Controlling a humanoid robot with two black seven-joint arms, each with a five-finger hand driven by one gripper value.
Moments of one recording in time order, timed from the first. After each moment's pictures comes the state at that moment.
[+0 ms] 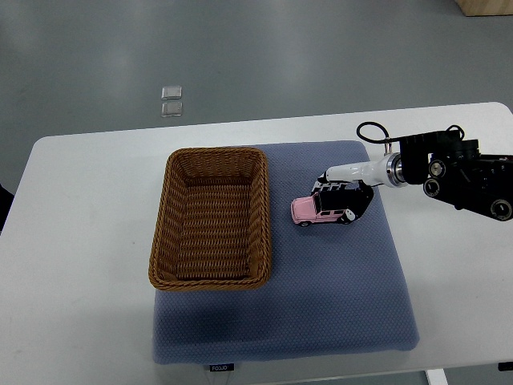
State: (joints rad) left arm 0.00 0.00 -0.08 -0.18 0.12 0.02 -0.02; right arm 1.10 -0.46 0.00 1.02 -1.21 0.31 0.06
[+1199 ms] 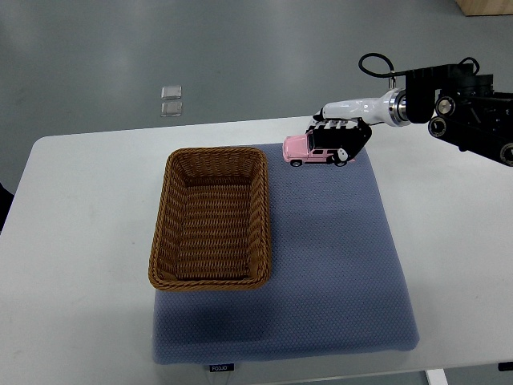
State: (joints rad) left arm 0.00 0.00 -0.08 -0.18 0.12 0.02 -0.02; right arm 1.32 -0.46 0.02 0.99 -1.17 0.33 0.06
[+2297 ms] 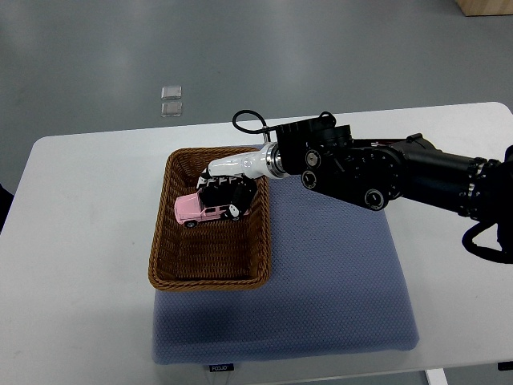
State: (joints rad) left arm 0.00 0.00 -0.08 -0.18 0.12 0.02 -0.02; right arm 1.25 0.00 0.00 0.79 -1.15 0.31 0.06
